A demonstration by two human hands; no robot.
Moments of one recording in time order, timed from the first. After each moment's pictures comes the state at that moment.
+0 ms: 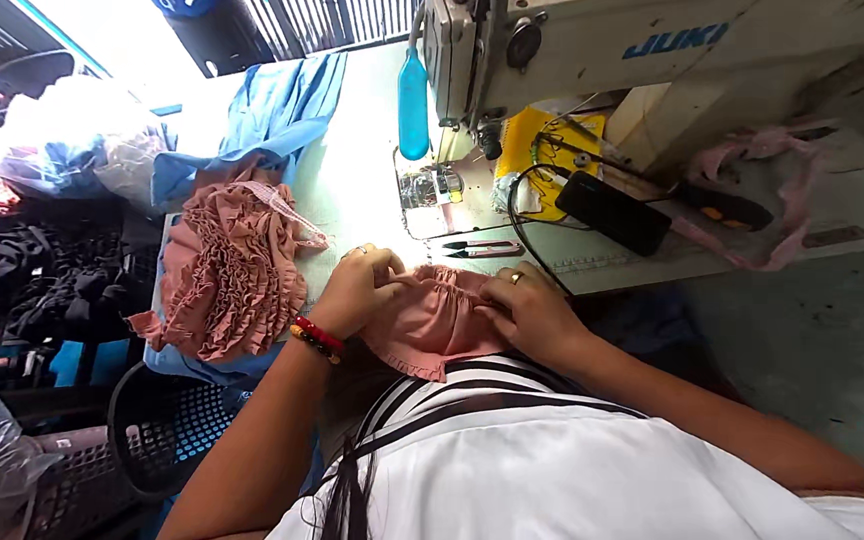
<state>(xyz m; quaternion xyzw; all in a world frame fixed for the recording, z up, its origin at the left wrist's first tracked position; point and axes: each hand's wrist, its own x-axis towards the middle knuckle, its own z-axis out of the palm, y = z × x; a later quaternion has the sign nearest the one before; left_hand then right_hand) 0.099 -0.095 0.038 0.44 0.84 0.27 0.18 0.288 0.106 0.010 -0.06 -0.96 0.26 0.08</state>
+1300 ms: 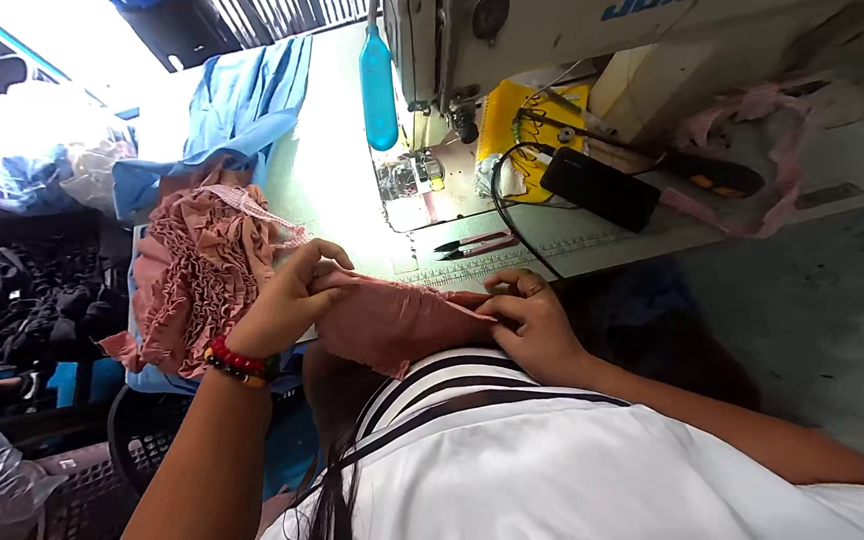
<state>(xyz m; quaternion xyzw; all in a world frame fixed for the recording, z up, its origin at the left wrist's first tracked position) 0.080 -0.139 0.059 0.40 0.73 0.46 0.31 0.322 0.087 -0.014 -0.15 -0.90 0.39 0.15</state>
